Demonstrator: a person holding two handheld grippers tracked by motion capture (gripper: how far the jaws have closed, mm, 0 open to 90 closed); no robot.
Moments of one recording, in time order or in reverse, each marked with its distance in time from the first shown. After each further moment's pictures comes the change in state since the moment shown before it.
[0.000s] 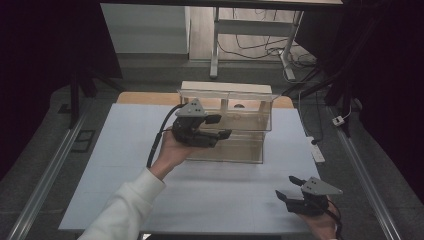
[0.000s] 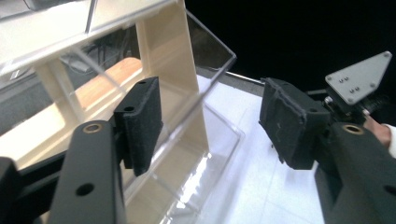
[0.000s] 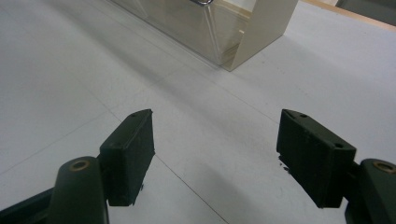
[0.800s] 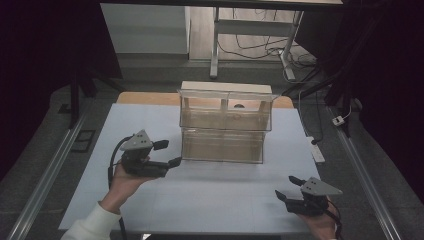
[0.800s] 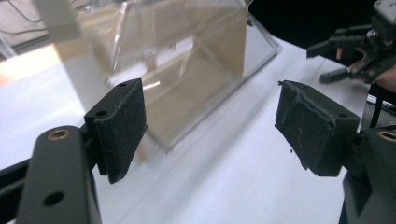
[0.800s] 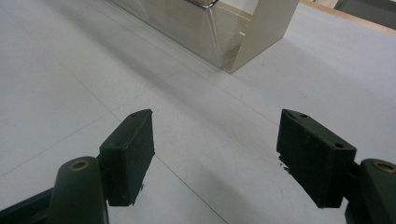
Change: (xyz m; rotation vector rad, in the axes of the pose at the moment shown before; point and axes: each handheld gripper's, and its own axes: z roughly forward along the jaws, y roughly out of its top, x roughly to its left) left arm 0.009 -0.112 -0.084 0.054 0.134 -0.124; right arm 0.002 0.001 -0.001 -0.003 -0.003 -0.003
